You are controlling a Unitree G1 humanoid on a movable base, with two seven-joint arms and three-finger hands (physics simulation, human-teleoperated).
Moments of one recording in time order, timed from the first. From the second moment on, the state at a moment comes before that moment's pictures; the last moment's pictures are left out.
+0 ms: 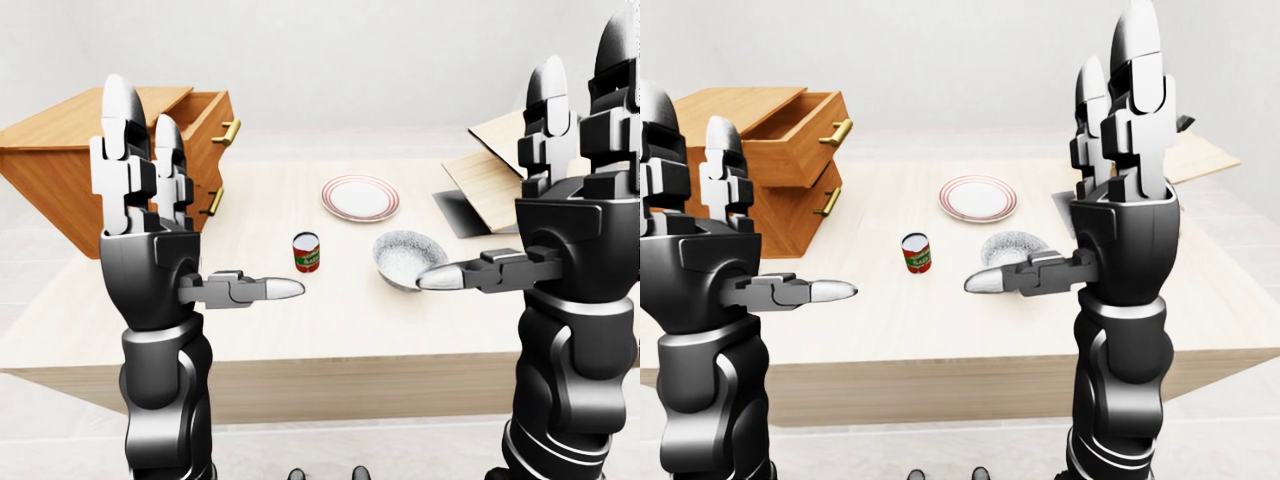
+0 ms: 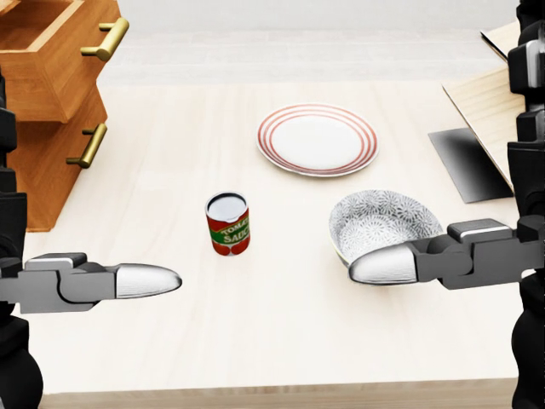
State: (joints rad) left arm -0.16 0.05 0.05 -0.75 0.02 0.09 0.02; right arm -0.28 -0.17 -0.18 -0.75 0.06 0.09 0.12
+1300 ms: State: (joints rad) left arm -0.16 0.05 0.03 -0.74 0.07 0.09 0.01; right arm -0.28 -0.15 -0.14 -0.76 0.01 0.09 0.20
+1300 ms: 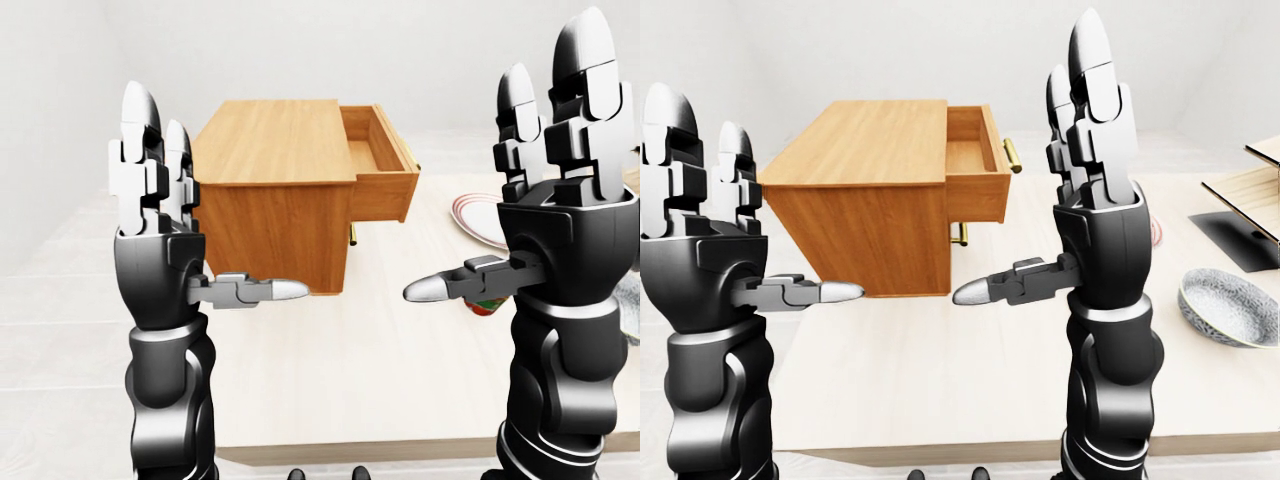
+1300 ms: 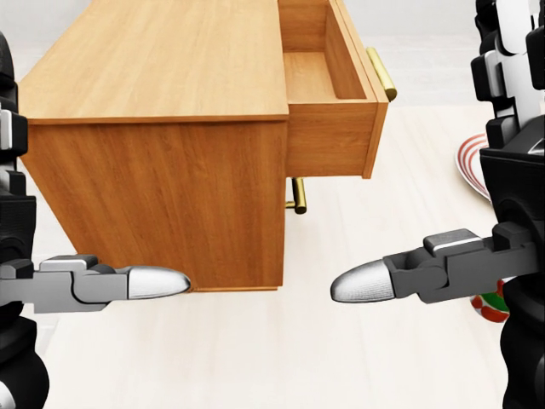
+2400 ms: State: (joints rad) left arm -0.15 0.04 0.03 -0.75 0.08 0.09 0.00; right arm -0.28 -0.15 -0.14 -0.75 -0.01 0.09 0.20
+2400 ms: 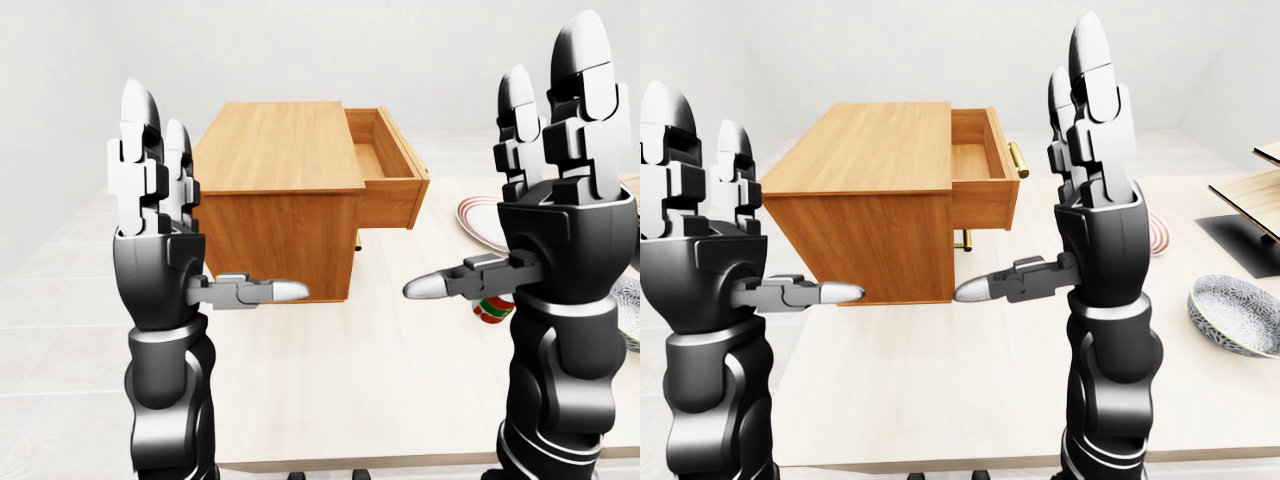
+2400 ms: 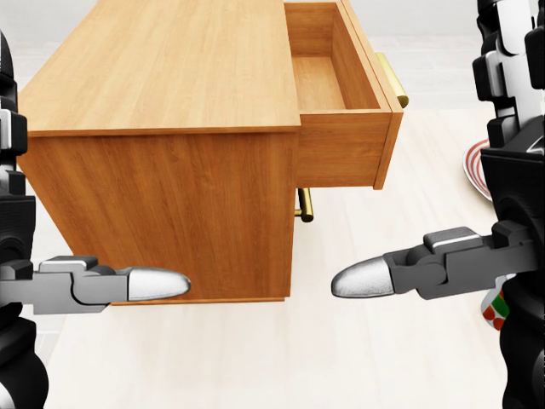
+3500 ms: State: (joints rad) left arm -0.15 0.04 0.01 -0.76 0.11 0.09 -0.02; right arm -0.47 -0.16 -0.15 -0.23 0.08 0.09 0.12
